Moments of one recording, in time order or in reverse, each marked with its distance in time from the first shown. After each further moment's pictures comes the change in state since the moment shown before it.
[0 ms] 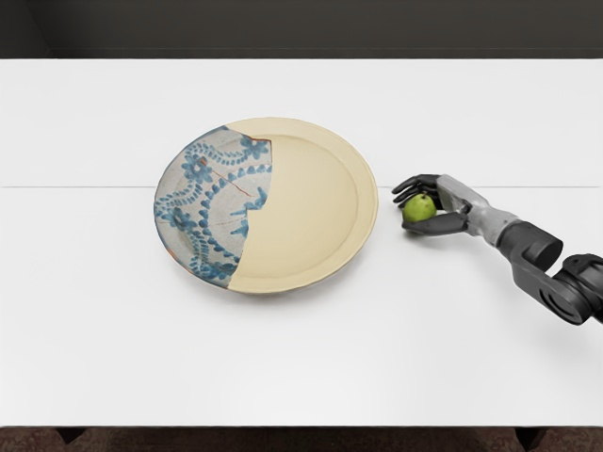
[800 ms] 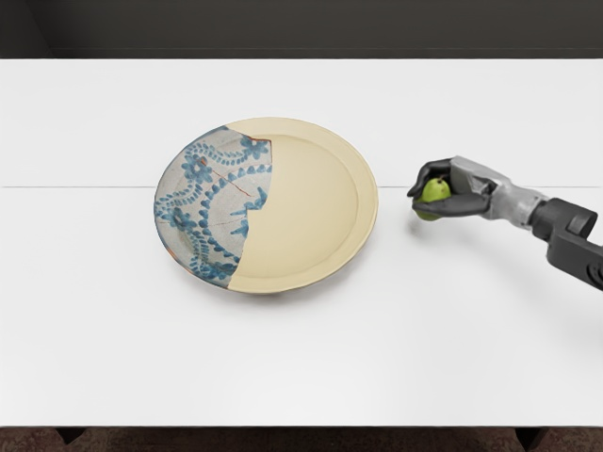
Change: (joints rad) left arm 0.000 0.000 0.000 0.000 0.000 0.000 0.000; right arm 0.027 -0.097 0.128 0.003 0.024 0.373 -0.016
